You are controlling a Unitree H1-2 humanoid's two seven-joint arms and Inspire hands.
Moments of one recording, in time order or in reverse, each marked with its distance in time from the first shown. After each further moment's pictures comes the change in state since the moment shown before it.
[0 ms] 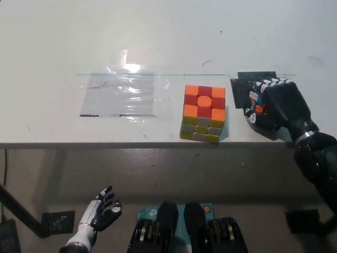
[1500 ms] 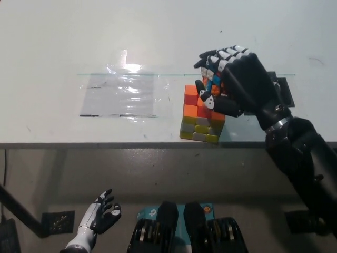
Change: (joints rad) left_arm 0.006 0.001 0.000 0.006 0.000 -0.001 -0.001; right_arm 0.037 0.090 -0.091 -0.446 -0.010 -0.016 0.207
